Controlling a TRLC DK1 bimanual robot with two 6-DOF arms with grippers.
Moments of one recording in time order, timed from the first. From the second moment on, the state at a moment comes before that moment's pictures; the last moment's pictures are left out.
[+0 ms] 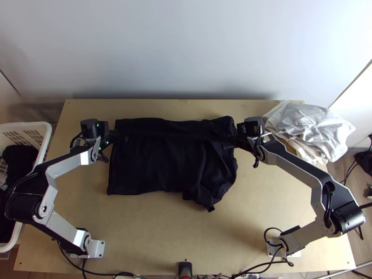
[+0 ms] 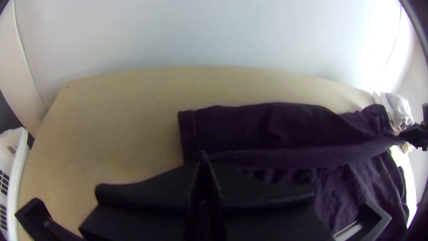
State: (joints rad) left arm -0.02 1.71 0.91 0.22 0.07 -0.01; right arm 0.36 1.64 1.02 -0.14 0.00 0.08
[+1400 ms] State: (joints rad) left arm -0.01 1.56 0.77 0.06 0.08 0.03; right arm 0.44 1.47 0.88 -0.27 -0.01 0.06
